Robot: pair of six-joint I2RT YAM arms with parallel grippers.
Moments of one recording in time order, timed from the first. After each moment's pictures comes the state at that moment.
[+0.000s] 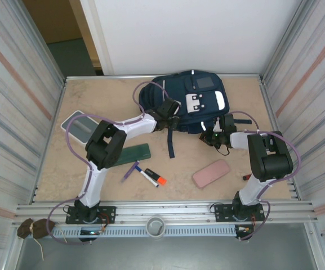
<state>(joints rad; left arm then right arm) -0.71 2.16 1.59 -0.30 -0.13 -0.21 0.15 1.70 0.73 0.02 -0.43 0.67</state>
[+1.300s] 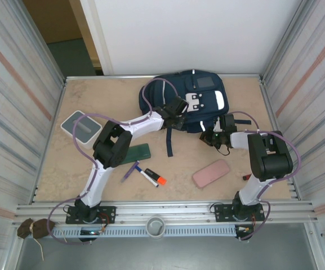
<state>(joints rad) -0.75 2.25 1.76 -0.41 -0.22 -0.12 0.14 1.71 0.73 0.02 -0.44 0.66</state>
